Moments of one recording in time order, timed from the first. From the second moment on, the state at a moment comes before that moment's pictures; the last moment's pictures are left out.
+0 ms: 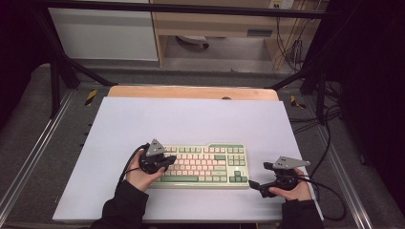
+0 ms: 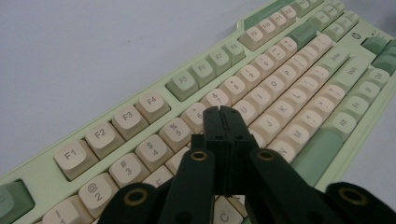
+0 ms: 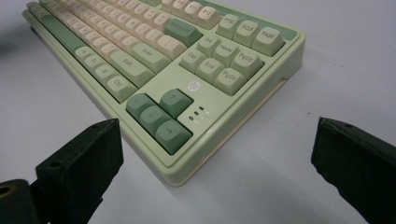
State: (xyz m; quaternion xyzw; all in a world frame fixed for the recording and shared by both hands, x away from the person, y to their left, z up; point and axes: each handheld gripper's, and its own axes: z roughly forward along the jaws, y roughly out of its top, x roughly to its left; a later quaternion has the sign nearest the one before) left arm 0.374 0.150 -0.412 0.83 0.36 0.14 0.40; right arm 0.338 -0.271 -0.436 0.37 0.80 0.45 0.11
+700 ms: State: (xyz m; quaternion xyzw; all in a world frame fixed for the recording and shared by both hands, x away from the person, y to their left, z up) left arm 0.381 0.144 -0.429 0.83 0.36 0.14 0.40; right arm 0.338 -0.272 -0.436 0.37 0.81 0.45 0.11
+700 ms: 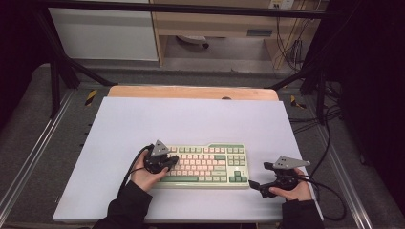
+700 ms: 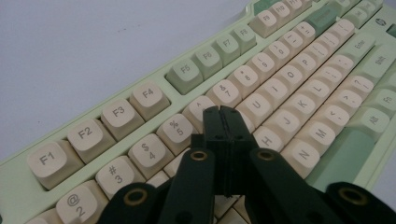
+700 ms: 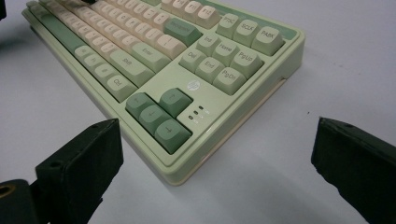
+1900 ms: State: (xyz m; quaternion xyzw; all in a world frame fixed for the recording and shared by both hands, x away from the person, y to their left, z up) left arm 0.359 0.180 -0.419 0.83 0.35 0.15 0.40; right arm 0.337 -0.271 -0.436 0.37 0.81 0.45 0.11
